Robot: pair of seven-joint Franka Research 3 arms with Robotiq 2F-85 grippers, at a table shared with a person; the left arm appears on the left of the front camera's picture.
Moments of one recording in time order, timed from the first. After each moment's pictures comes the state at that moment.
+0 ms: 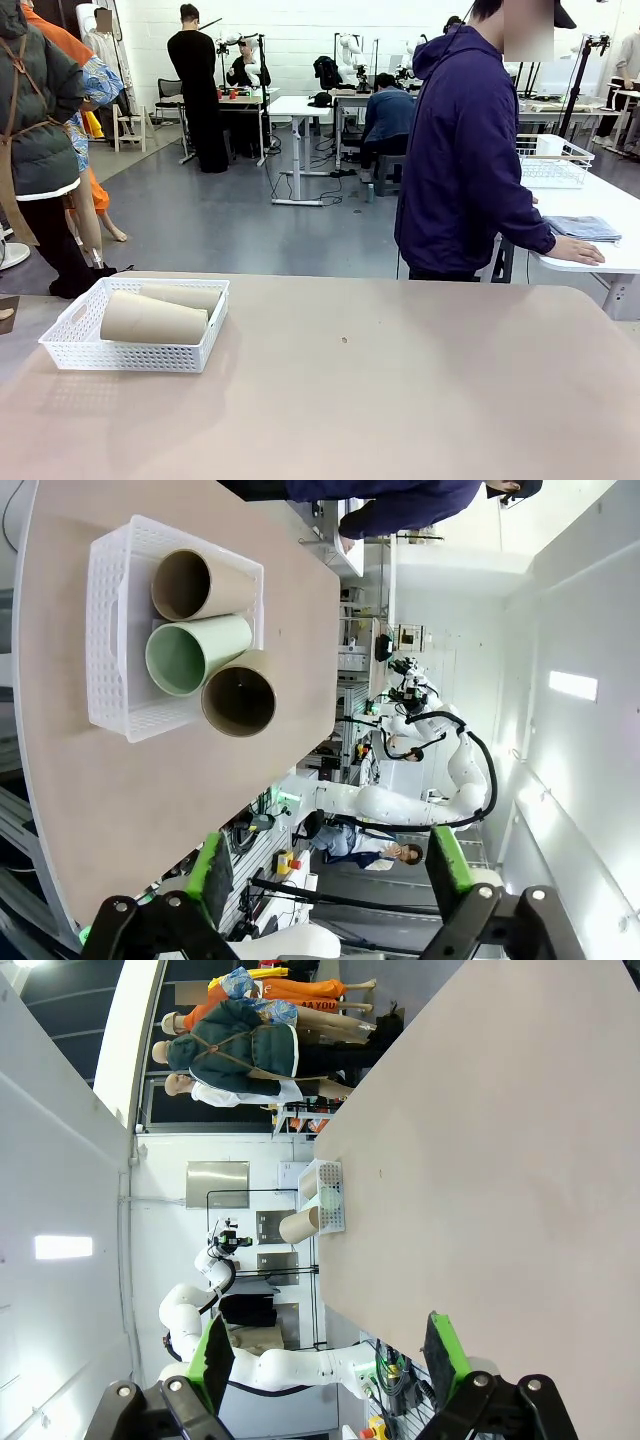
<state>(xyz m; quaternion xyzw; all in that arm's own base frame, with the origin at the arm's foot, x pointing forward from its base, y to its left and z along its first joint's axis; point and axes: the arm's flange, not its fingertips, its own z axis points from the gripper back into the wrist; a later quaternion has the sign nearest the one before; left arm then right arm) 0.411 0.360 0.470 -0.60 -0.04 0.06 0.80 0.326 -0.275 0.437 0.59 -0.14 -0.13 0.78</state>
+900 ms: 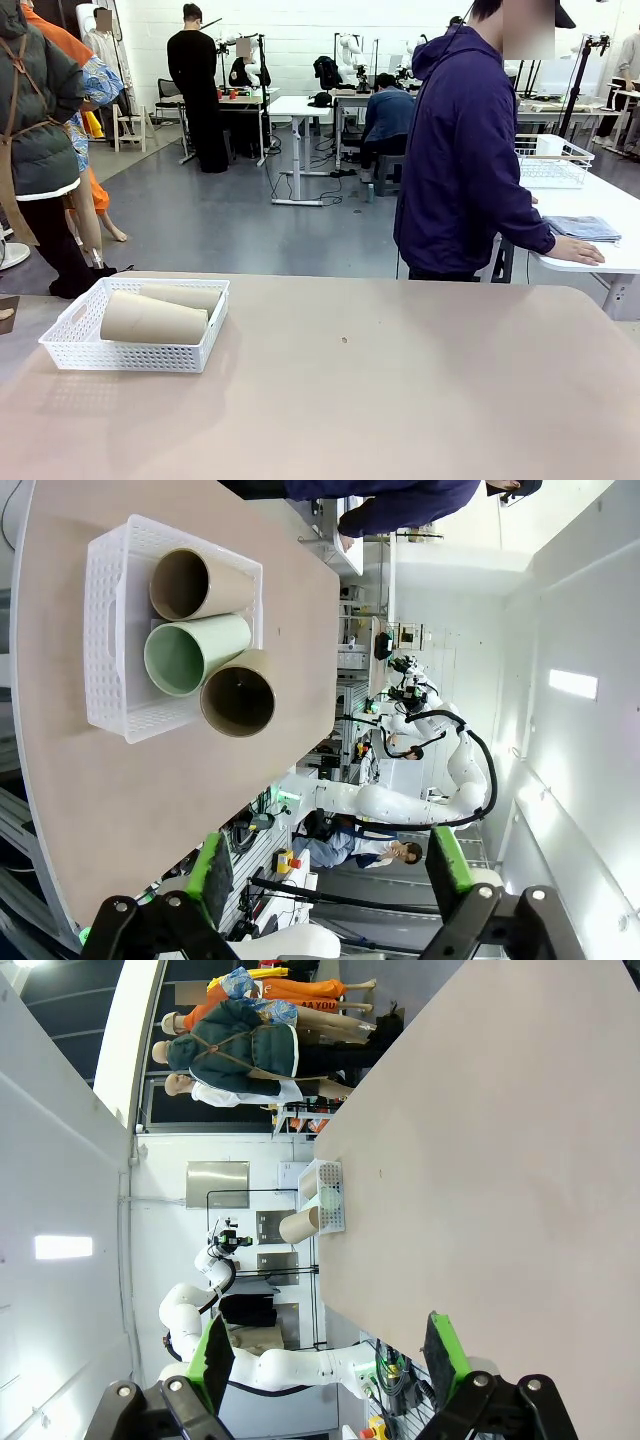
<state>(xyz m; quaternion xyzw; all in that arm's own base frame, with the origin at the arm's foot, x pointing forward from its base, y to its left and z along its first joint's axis) 0.412 0.359 0.470 -0.60 -0.04 0.06 0.80 0.326 -0.275 0.437 0.59 -0.14 -0.13 0.78</state>
